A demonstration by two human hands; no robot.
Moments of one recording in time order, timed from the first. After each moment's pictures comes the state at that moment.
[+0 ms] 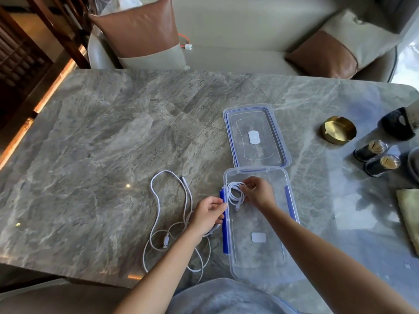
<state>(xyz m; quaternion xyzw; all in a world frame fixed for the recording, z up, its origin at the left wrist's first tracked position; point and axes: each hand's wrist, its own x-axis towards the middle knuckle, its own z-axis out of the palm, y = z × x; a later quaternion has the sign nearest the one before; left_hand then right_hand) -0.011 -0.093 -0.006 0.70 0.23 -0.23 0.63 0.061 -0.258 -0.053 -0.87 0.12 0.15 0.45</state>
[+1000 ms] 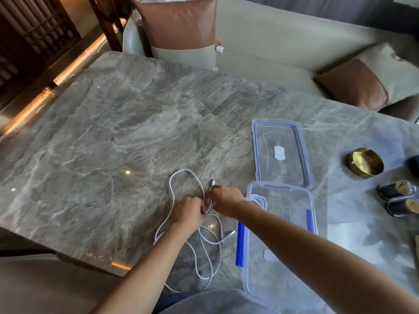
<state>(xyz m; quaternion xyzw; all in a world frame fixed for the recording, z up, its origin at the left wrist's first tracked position) 0.000 -0.010 -0.027 0.94 0.16 -0.20 0.24 0.071 -0.126 -0.011 -0.89 -0.32 0.31 0.07</state>
